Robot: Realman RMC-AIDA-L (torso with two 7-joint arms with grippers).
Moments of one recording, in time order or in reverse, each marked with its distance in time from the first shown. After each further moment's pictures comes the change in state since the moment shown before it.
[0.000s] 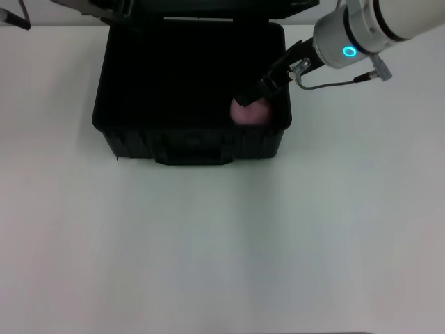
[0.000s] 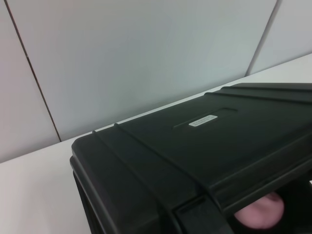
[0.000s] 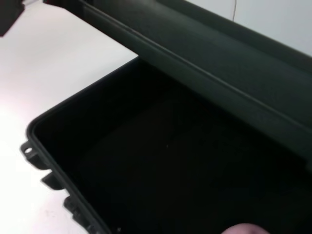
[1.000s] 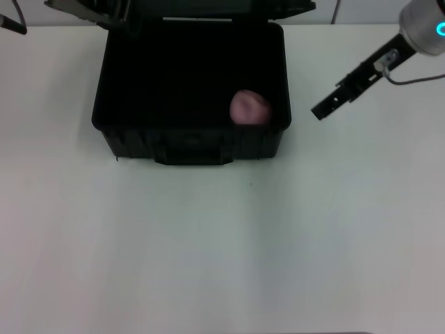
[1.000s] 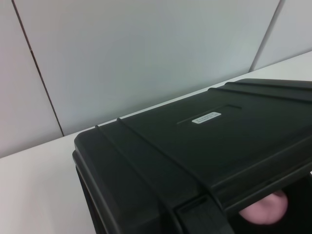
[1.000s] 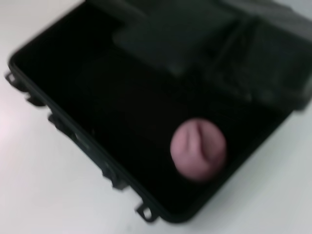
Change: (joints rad) left arm 0.013 0.001 0.000 0.000 0.002 0.000 0.003; right arm -0.034 -0.062 0.185 -0.236 -0.226 0.475 0.112
